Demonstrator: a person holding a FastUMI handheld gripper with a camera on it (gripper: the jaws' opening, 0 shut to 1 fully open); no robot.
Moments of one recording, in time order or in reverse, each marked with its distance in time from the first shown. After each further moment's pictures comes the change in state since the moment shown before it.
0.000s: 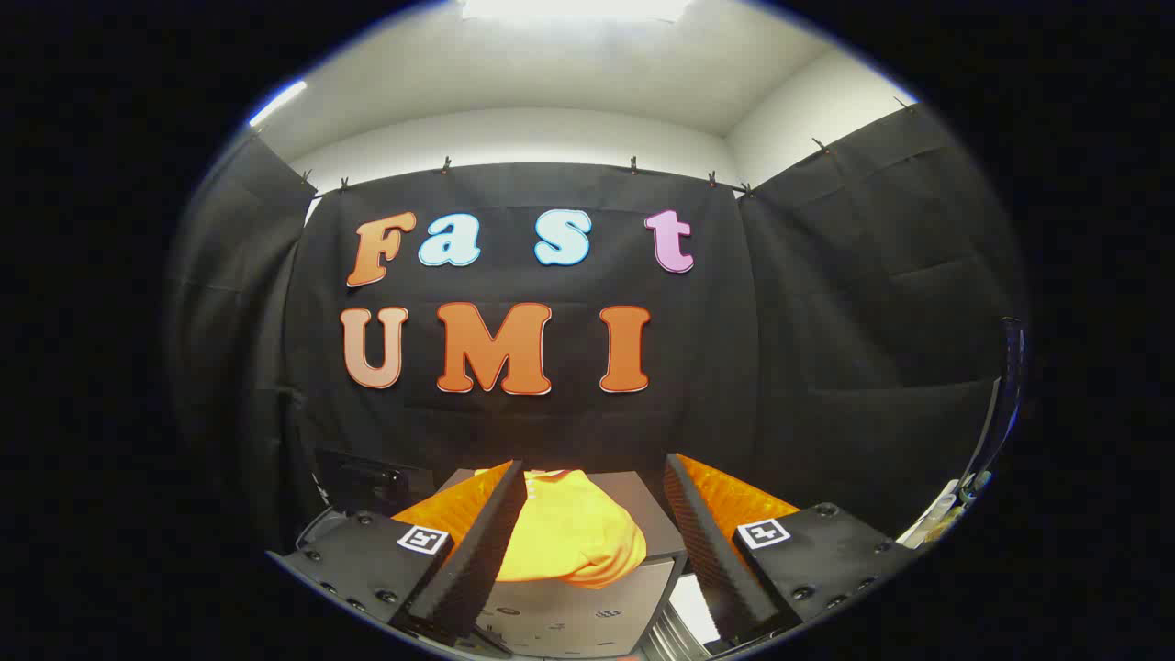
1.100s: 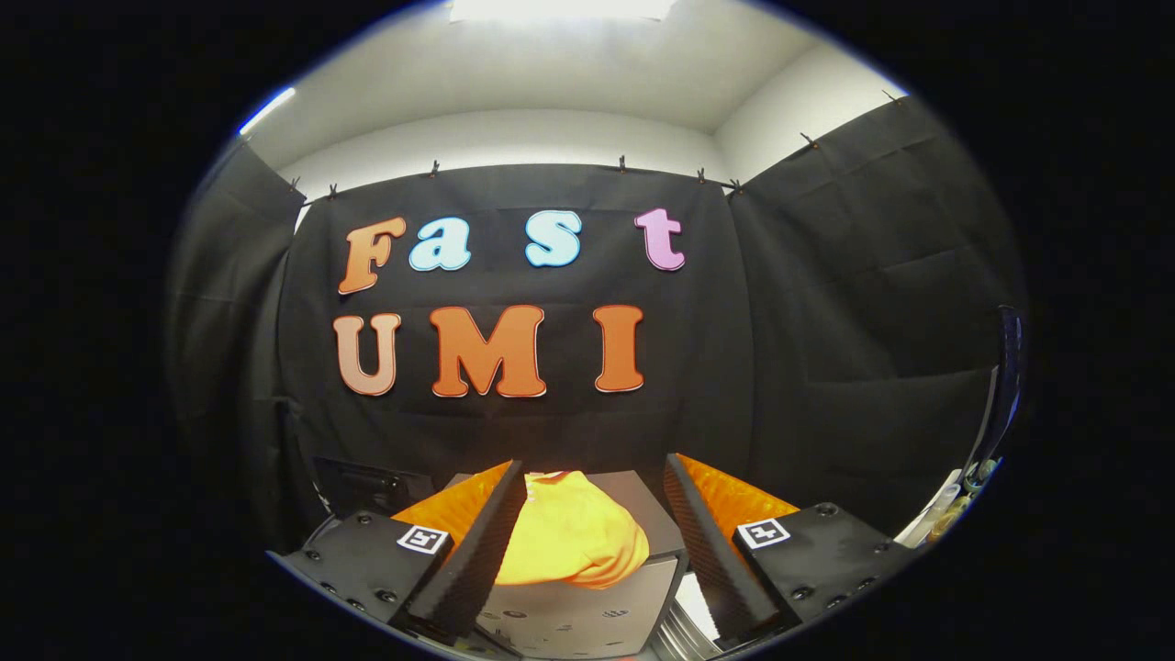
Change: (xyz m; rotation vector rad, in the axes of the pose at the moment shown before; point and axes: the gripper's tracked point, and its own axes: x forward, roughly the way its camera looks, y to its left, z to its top) arm -0.001 -0.005 0.005 0.037 -0.013 -0.017
